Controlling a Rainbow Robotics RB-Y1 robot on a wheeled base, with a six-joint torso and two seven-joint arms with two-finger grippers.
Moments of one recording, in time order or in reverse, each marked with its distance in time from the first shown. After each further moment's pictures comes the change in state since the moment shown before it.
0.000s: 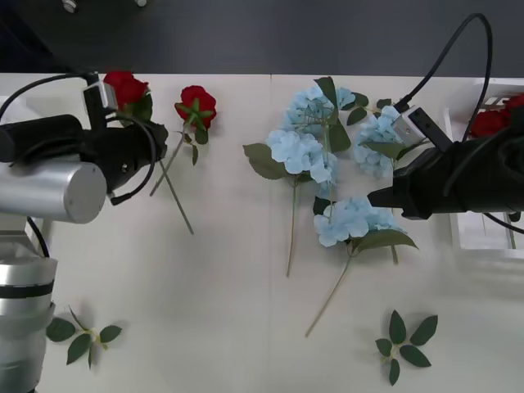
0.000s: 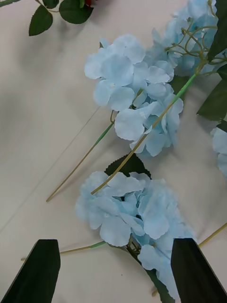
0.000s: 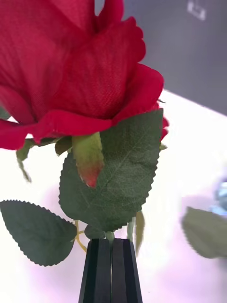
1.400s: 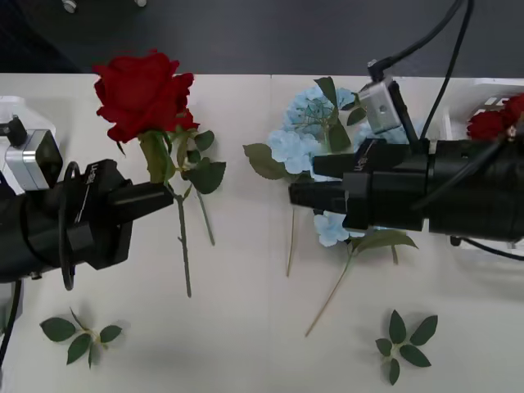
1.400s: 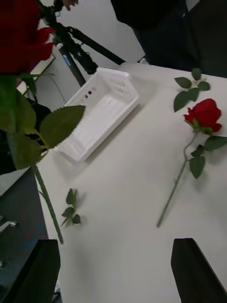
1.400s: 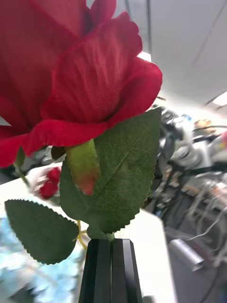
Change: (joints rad) right arm 0.000 -0.046 0.150 -0.250 -0.282 -0.506 -0.004; left arm 0.229 -0.047 0.275 0.046 1.692 0.443 -1.477
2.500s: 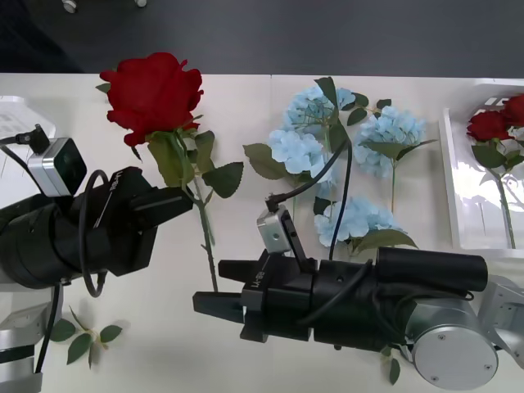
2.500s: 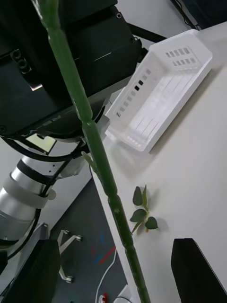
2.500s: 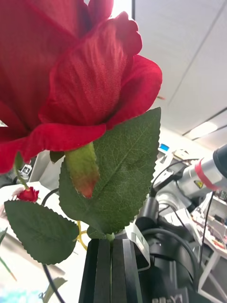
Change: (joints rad) right arm -0.176 0.180 0.732 0.161 0.161 -0.506 0.005; left arm -0.001 -0.100 -0.051 0.046 0.033 0.017 0.000
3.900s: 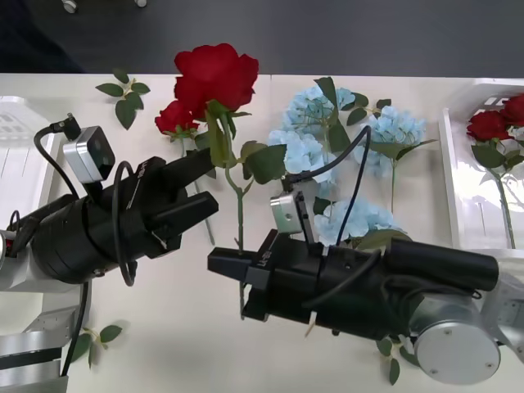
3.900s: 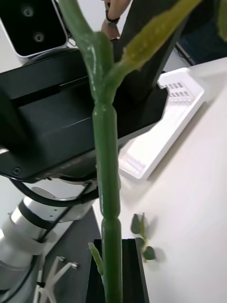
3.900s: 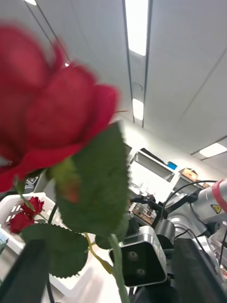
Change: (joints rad) right arm 0.000 -0.018 -0.019 0.000 0.008 -0.098 0.001; left arm 0.009 -0.039 -0.087 0.001 -0.023 -0.143 0.000
